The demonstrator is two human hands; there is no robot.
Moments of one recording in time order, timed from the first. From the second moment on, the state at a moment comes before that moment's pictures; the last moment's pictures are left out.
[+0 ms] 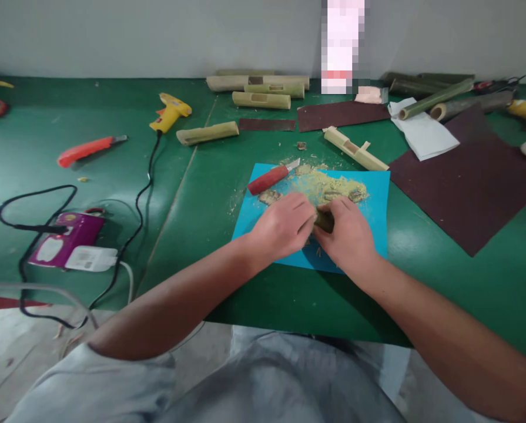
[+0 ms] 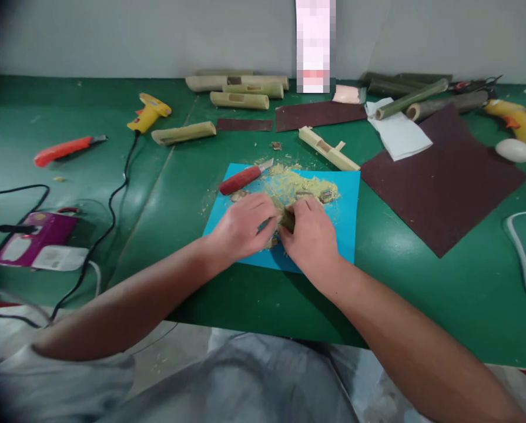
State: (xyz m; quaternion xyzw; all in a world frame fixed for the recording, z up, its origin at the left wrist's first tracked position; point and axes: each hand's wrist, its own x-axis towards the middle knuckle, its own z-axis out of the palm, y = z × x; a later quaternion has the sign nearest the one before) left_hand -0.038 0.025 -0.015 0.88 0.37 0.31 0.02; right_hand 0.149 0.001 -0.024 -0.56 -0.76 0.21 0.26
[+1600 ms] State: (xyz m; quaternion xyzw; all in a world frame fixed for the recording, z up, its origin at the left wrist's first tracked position) left_hand -0.062 0.036 -0.013 0.75 0.48 0.45 0.09; right_hand 0.152 0.001 -0.022 -0.55 -0.78 0.16 0.26
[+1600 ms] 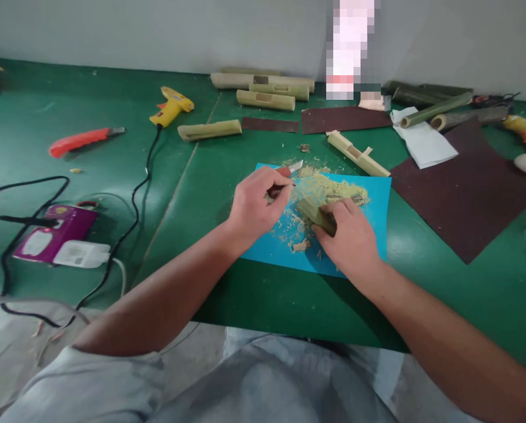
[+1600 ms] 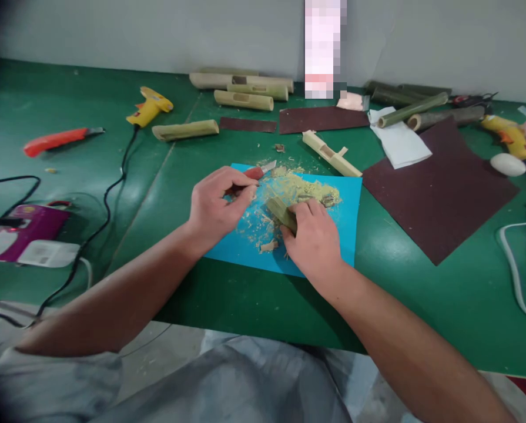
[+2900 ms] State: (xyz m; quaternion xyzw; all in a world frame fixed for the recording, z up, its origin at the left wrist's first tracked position) left_hand -0.061 0.027 0.003 0.73 0.49 0.33 0.36; right_hand 0.168 0.013 -0.020 -0.47 -0.83 0.15 0.26
